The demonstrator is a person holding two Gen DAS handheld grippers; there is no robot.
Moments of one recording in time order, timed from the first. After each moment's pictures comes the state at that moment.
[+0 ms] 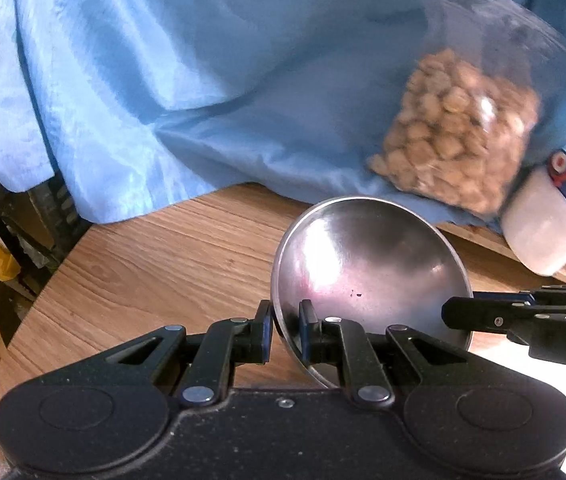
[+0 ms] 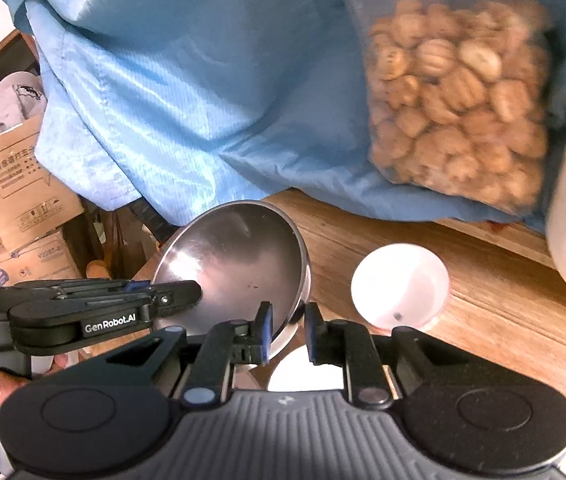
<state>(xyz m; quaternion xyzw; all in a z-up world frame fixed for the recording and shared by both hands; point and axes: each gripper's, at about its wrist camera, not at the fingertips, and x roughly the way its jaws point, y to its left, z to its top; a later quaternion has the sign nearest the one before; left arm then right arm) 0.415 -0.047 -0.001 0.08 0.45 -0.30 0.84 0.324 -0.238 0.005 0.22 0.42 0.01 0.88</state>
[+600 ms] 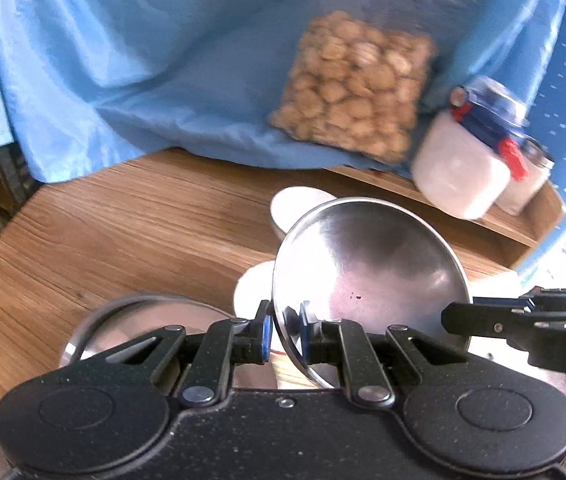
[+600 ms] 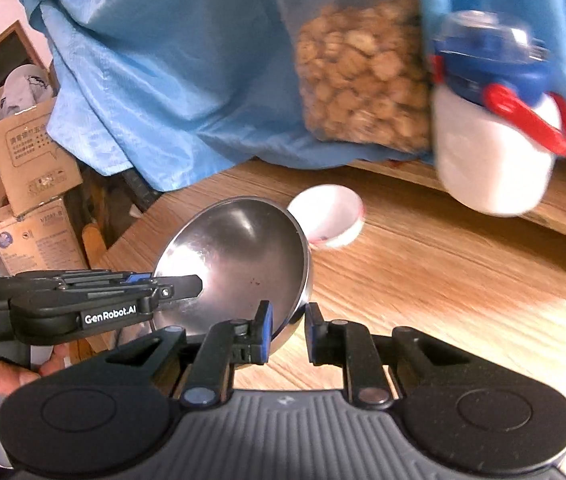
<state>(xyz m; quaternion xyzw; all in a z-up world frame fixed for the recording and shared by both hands) 0.312 -0.083 0.004 0.07 0.45 -0.33 0.83 0.202 -0.262 0.016 0.21 0.42 -0.02 0.88</state>
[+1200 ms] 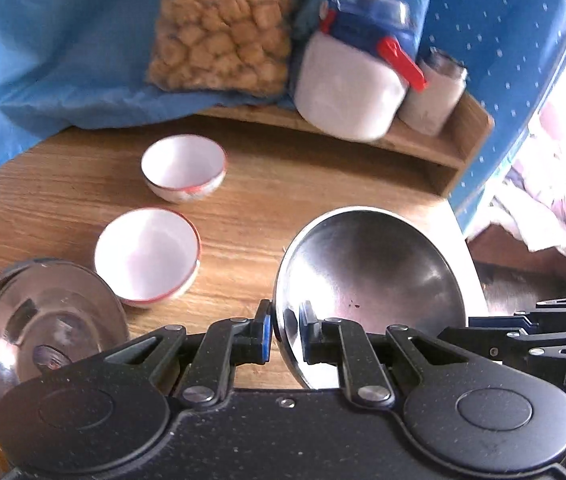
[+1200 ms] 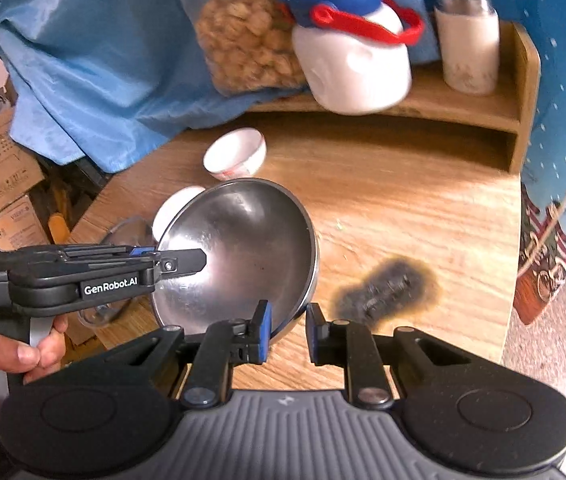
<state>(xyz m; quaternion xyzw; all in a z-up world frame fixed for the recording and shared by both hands) 0.245 -0.136 -0.022 0.12 0.47 -0.41 0.77 0.102 -0.293 -0.010 0.26 0.44 -0.09 0.85</state>
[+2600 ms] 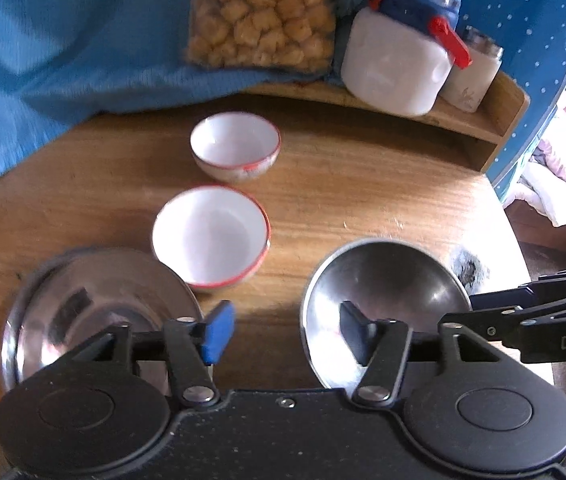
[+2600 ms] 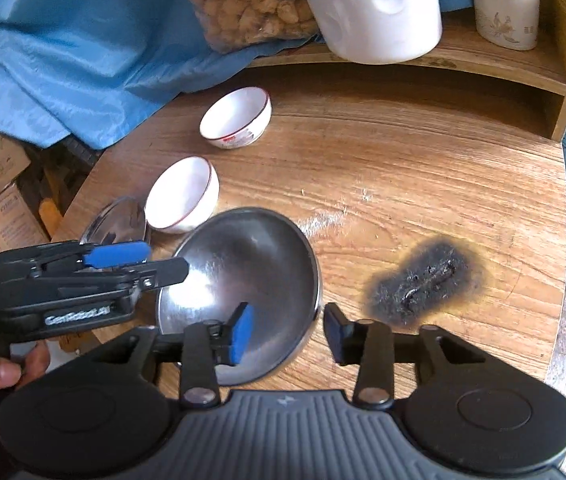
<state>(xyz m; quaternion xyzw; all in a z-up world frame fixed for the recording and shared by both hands) 0.277 -0.108 -0.033 0.16 0.47 -0.39 0.77 0.147 -0.288 -0.035 0.29 0.49 -0.07 0.82</state>
